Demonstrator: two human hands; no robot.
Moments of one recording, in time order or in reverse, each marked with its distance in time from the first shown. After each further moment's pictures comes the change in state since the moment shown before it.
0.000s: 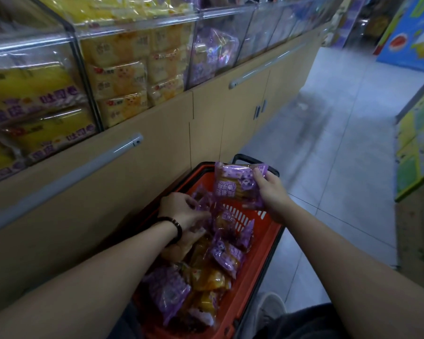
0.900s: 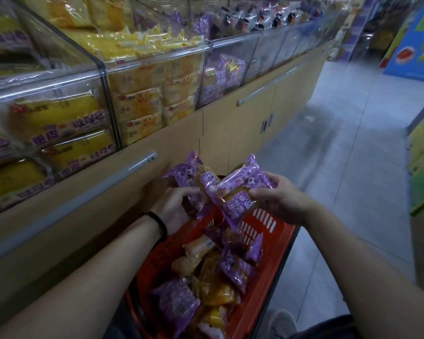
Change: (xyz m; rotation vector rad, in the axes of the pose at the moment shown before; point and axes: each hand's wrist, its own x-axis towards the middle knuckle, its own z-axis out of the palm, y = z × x) left_hand -0.002 0.023 -0.061 -1.173 -0.306 -0.159; right_hand -0.017 -0.050 -0.014 0.216 -0.516 -0.036
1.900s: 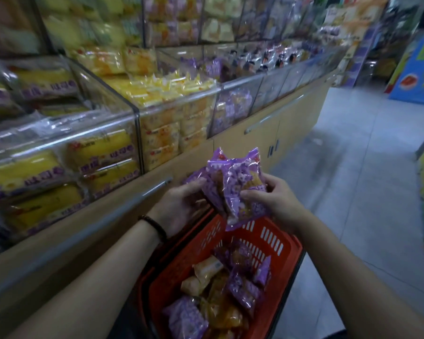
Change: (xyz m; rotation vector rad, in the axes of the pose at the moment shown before) left_hand -0.057 0.064 0.017 0.048 -0.283 0.323; right_hand -0.017 -0.056 0.071 -0.224 0.115 -0.295
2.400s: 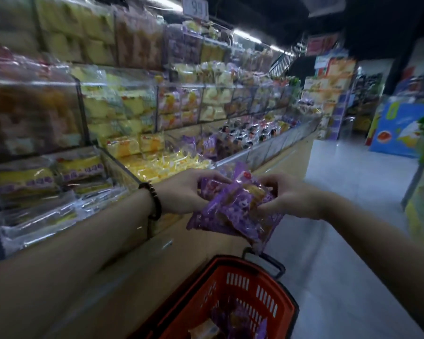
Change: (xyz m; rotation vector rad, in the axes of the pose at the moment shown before) left_hand -0.010 0.206 0.095 1.122 -0.314 0.166; right_hand -0.002 -0.227 -0.019 -0.664 -0.288 -0.149
